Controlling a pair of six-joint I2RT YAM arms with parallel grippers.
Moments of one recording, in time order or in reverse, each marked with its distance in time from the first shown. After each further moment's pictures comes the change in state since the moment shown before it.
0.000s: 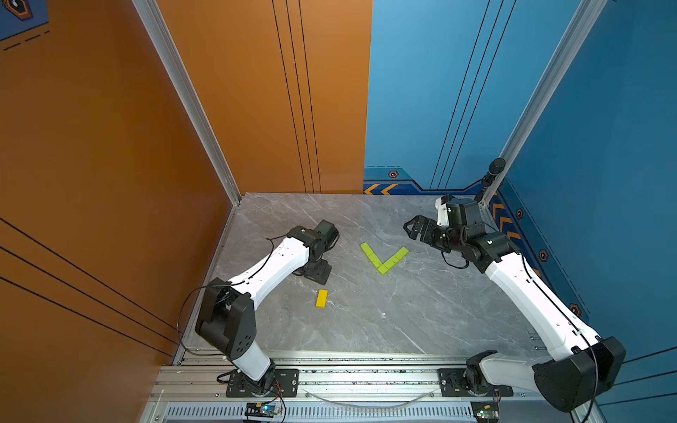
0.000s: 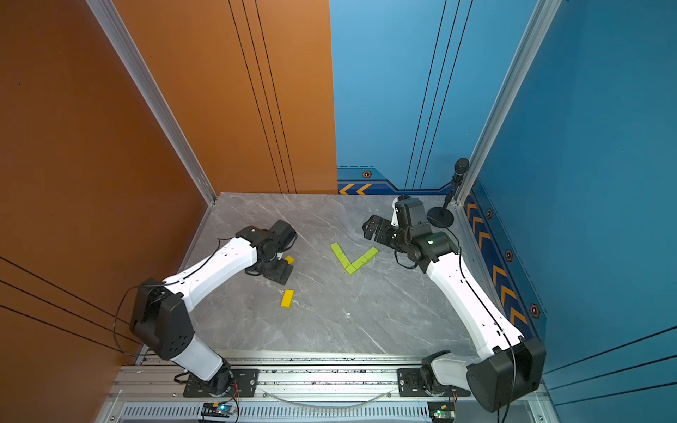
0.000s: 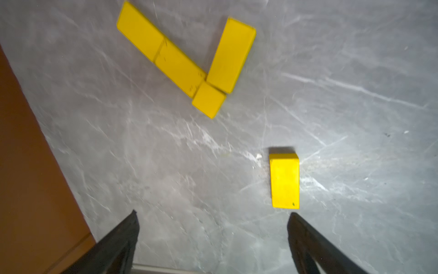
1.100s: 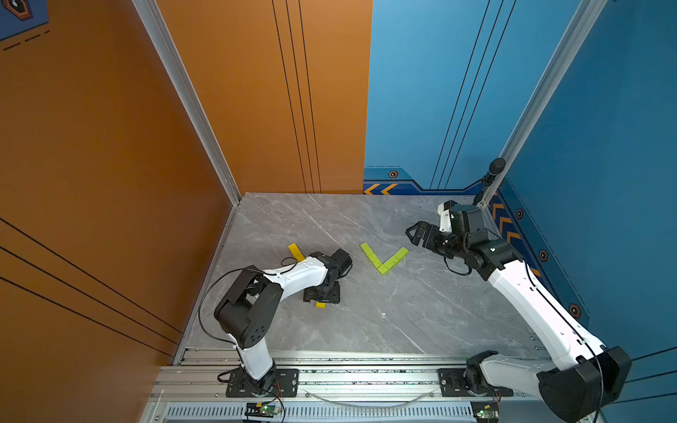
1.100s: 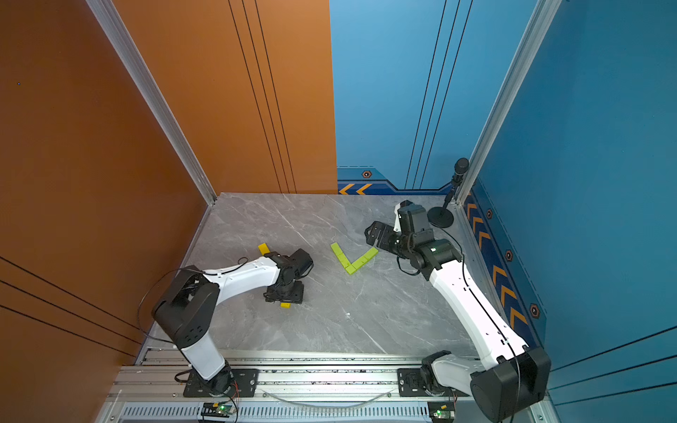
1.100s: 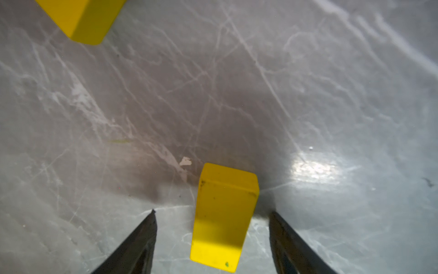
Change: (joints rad) left arm -0.109 0.151 -0.211 0.286 0.119 -0.387; right arm -0.008 -0.052 -0.068 0.012 -0.008 0.008
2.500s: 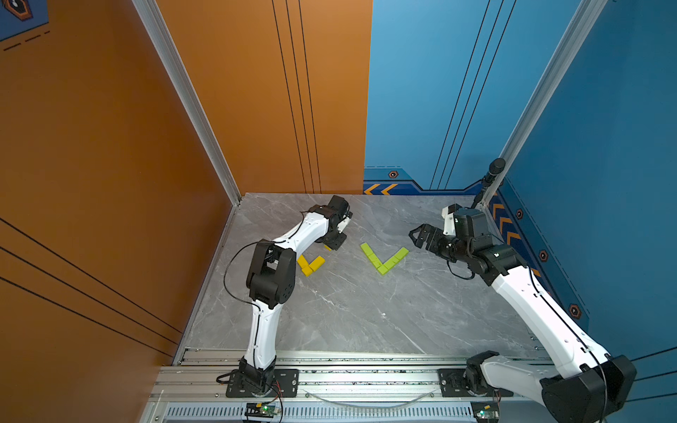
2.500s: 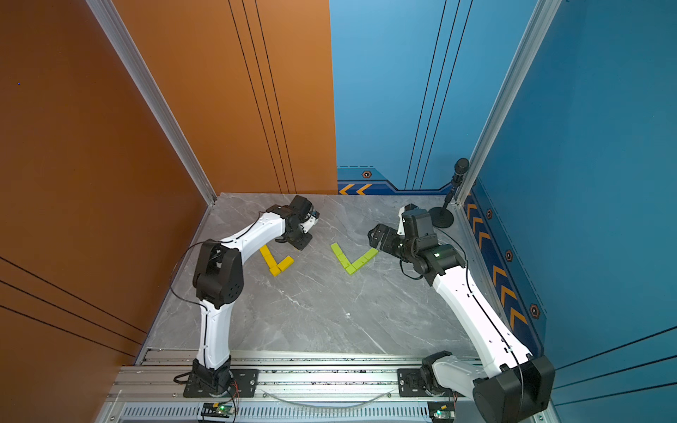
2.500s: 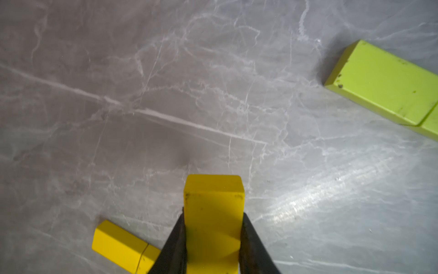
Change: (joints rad) left arm 0.219 0.438 0.786 -0.029 0.044 0.916; right arm -0.020 -0.042 -0.049 0.013 -0.004 0.018
